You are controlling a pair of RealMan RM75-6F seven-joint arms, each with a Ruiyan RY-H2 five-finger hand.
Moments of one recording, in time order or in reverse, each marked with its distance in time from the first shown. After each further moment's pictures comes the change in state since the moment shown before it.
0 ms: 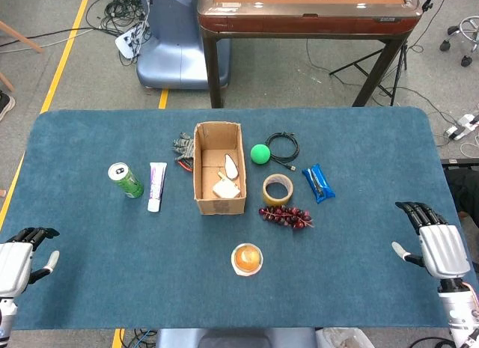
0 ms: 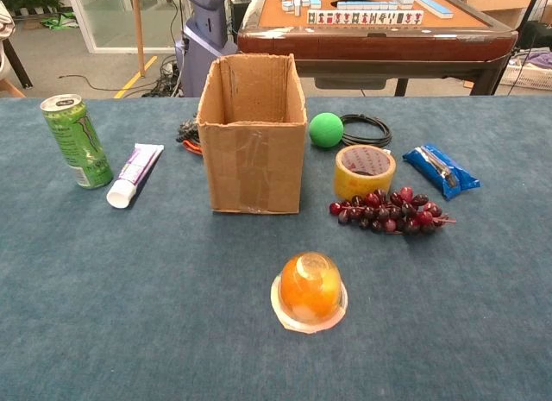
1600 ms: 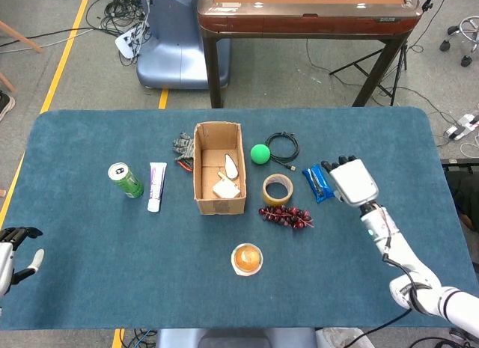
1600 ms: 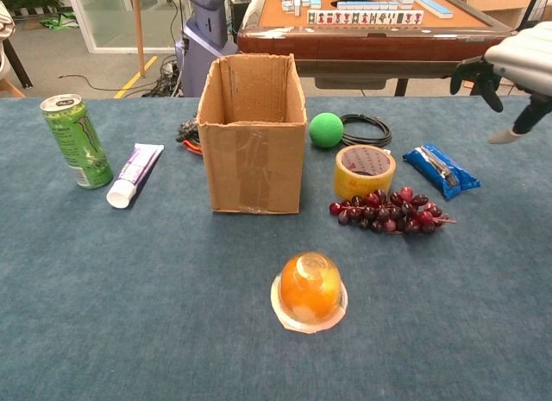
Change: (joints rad) left arm 0.028 0.061 -0.025 -0.043 -0.048 0.022 -0.059; right arm 0.497 -0.236 0.146 0.275 0.097 -0.461 -0.391
